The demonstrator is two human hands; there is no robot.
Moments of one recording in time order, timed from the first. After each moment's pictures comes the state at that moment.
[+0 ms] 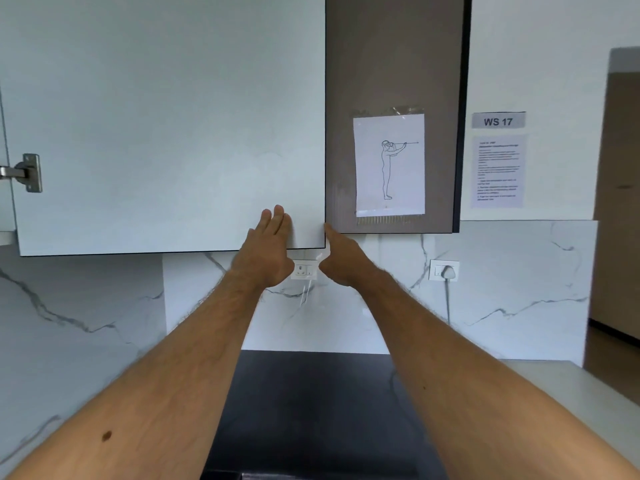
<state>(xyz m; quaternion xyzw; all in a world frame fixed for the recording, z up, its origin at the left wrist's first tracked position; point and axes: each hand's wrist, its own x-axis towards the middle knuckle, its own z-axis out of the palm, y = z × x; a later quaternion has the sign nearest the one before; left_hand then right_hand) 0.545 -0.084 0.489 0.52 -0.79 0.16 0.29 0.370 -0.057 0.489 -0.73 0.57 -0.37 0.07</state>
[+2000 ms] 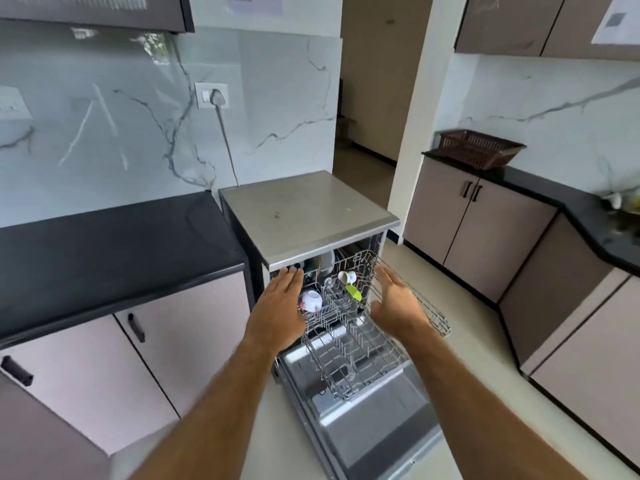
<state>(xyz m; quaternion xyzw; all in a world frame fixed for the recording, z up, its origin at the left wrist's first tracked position) 0.184 0.201 0.122 0.29 -0.93 -0.12 0.20 0.010 0.347 0.155 -0.40 0.88 -0.23 0.13</state>
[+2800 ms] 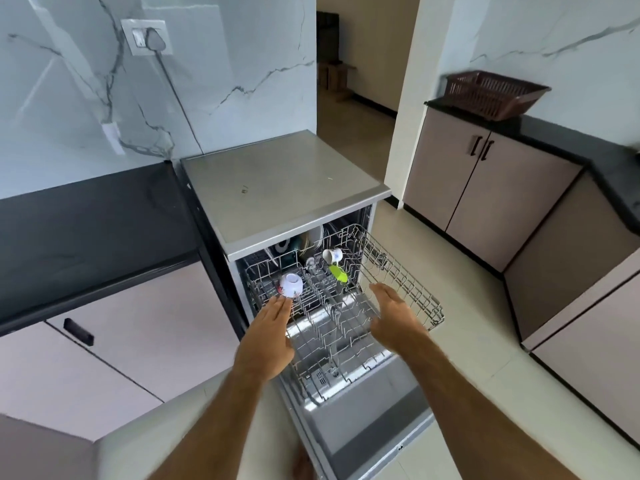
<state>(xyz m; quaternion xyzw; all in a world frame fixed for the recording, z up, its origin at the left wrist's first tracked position) 0.084 0.194 0.016 0.33 -0.93 -0.17 0.06 -0.131 0.337 0.040 -0.40 0.87 -0.20 0.23</state>
